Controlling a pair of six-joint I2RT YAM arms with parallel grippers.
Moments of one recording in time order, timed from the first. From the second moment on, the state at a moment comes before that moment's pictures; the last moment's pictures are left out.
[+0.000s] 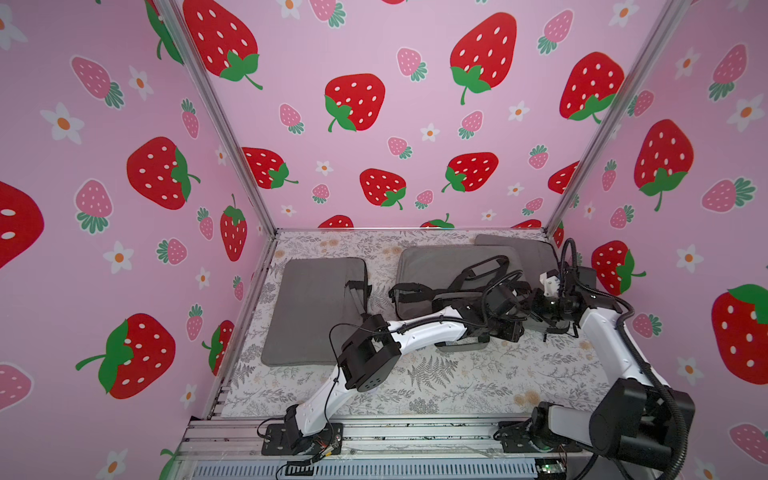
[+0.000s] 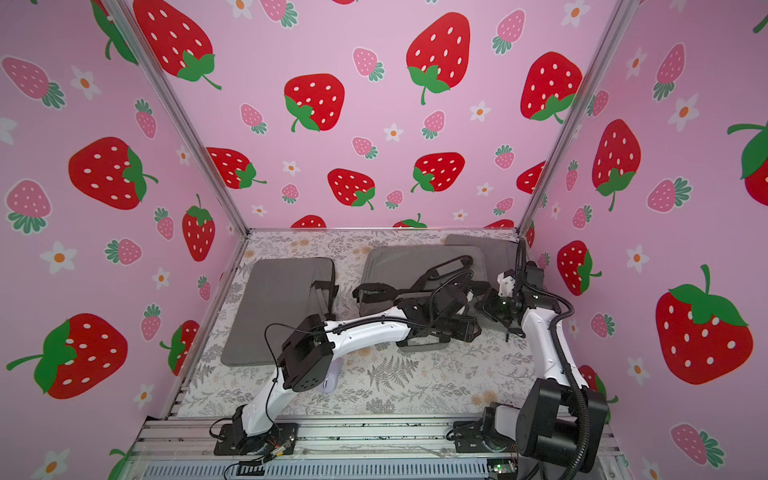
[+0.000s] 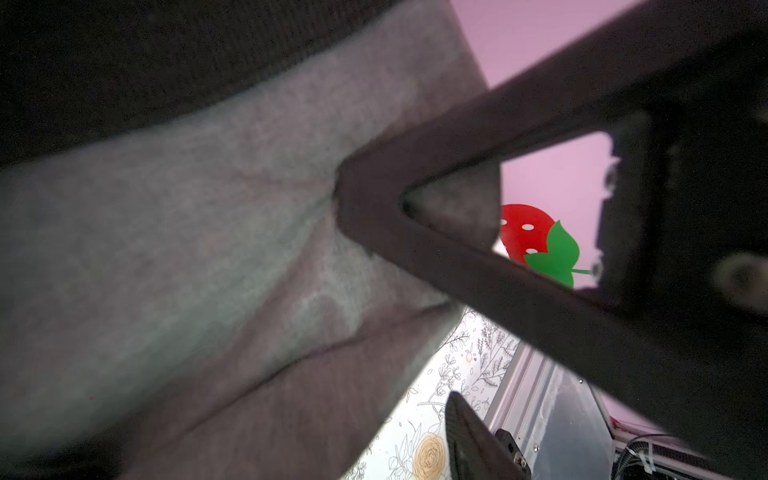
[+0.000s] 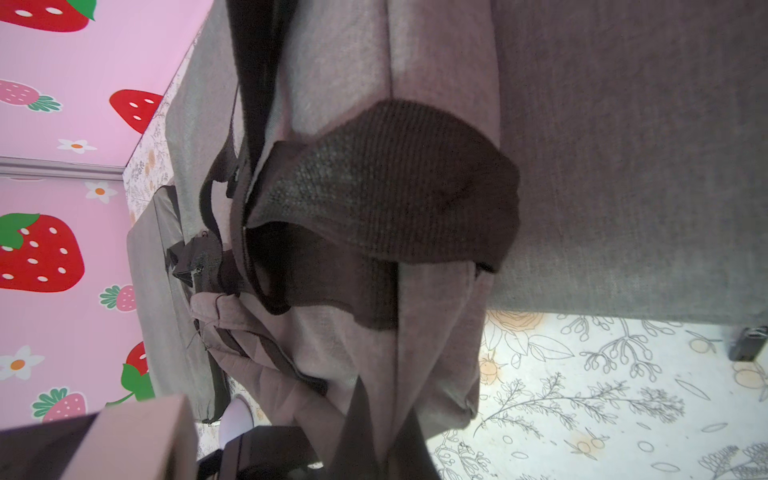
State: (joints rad) left arm -1.11 2.32 1.99 -0.39 0.17 -0.68; right arm -0.13 1.24 0.93 -0.73 -0.53 0.32
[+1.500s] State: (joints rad) left arm -1.06 2.04 1.39 -0.25 0.14 -0.71; right arm -0.23 1.28 0.93 -0.75 -0.50 0.36
